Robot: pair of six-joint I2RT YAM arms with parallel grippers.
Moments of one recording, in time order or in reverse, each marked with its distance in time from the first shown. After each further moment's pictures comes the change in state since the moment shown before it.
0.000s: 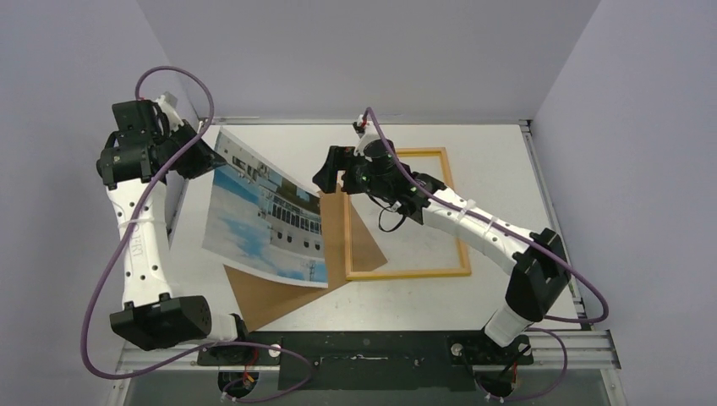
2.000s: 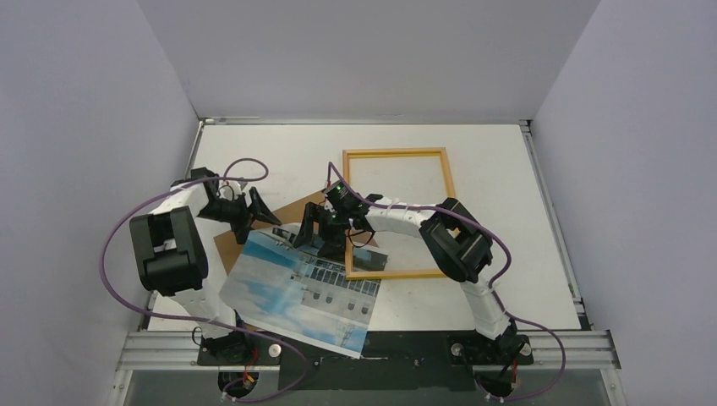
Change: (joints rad) left arm -0.011 0.360 -0.605 0.247 0.384 0.175; right arm 0.059 0.496 0.057 -0.052 -0.407 0.364
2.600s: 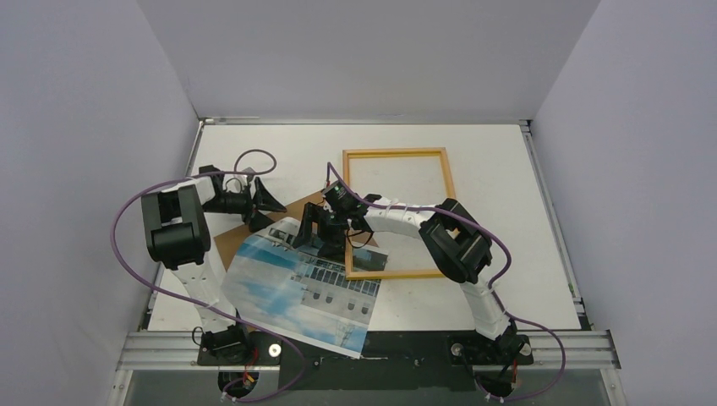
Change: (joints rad) left arm -0.006 0.234 0.101 0.136 0.262 0.068; right arm 0.013 0.000 0.013 -0.021 0.032 0.005
